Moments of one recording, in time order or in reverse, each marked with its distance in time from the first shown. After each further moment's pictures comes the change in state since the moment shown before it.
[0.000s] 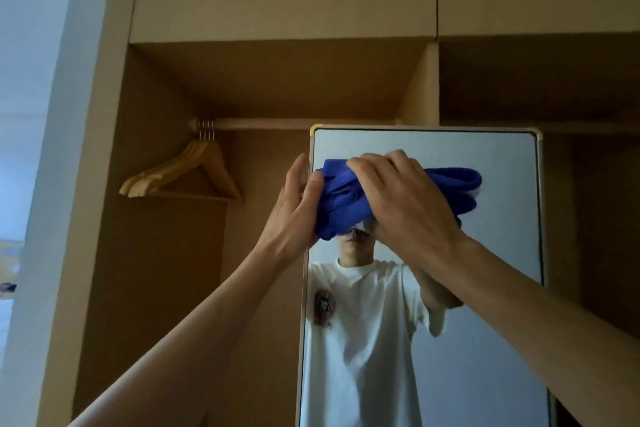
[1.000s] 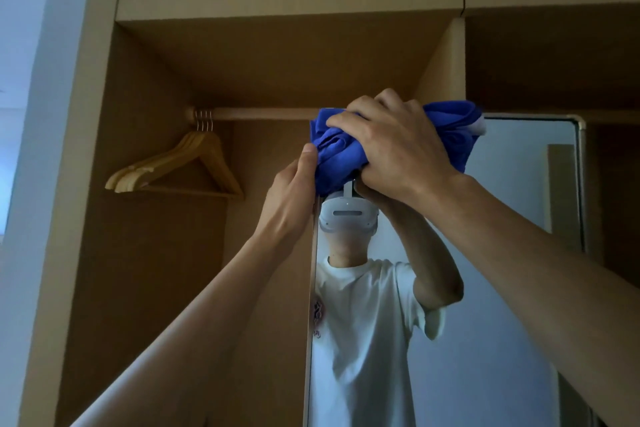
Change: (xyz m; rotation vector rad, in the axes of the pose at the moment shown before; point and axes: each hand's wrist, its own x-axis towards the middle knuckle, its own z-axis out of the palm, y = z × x) left_hand 0.037 0.011 -0.009 -0.125 0.102 -0.085; right_hand 0.087 0.018 0.019 0.019 -0.017 0.012
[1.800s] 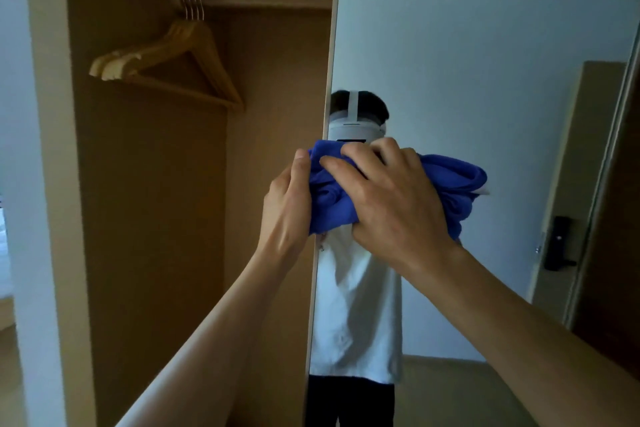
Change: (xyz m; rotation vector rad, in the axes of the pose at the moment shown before) left_hand -0.093 -0.093 0.002 -0.110 0.106 -0.275; right_hand -0.142 -0.105 0.019 0.113 -0.205 0.042
